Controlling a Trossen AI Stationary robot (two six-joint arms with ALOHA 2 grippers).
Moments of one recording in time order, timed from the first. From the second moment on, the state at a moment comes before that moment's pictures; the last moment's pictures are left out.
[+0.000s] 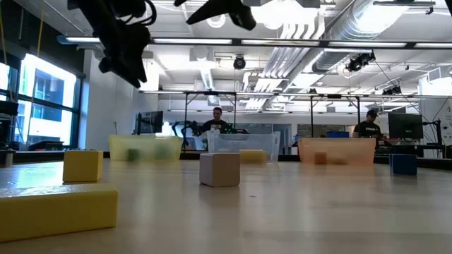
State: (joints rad) left arm 0.74 1.08 0.96 -0.81 0.02 -0.15; right arm 0.11 1.89 1.83 -0.66 0.11 0.72
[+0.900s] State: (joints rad) left arm 0.68 1.01 0.96 -0.93 0.01 -0.17; right arm 0.25 2.02 1.87 -1.01 0.01 0.92
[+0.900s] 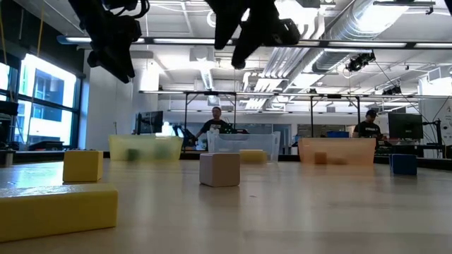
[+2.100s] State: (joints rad) left arm 0.68 1.01 0.96 -0.95 0.00 -0.18; right arm 0.28 2.26 1.87 -0.93 -0.03 1.07
